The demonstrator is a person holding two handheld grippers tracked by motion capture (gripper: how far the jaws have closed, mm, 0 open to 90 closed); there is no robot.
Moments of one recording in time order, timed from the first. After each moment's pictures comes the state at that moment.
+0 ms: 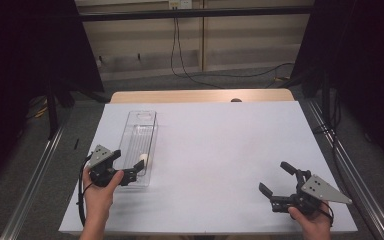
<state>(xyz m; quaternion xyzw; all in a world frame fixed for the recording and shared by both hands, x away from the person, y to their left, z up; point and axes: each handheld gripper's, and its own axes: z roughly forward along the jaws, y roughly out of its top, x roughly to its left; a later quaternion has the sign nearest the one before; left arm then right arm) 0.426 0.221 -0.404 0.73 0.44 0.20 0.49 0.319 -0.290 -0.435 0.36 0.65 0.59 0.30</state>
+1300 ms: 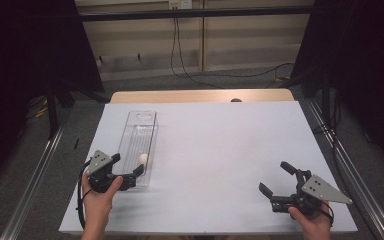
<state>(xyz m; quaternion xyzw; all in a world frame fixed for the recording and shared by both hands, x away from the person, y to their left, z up) 0.414 0.223 -0.411 0.72 0.43 0.21 0.50 0.319 -0.290 -0.434 0.36 0.65 0.59 0.31</state>
